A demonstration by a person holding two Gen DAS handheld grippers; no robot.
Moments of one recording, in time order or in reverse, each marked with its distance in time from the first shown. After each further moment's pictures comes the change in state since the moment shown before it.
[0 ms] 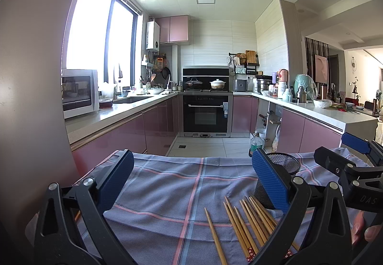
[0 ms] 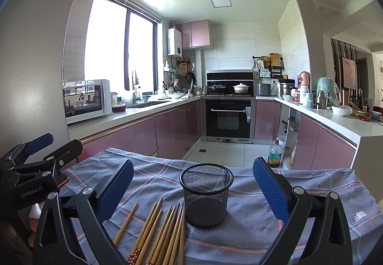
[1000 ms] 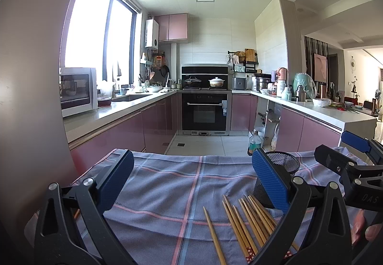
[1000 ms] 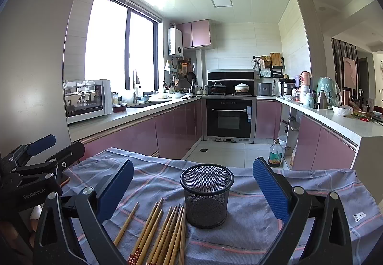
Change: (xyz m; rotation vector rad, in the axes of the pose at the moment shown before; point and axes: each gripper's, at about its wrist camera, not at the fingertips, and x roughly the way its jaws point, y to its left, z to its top) left arm -0.001 -0.001 0.000 0.000 0.005 -0.001; right arm 0.000 0.000 0.003 0.003 0.002 0.003
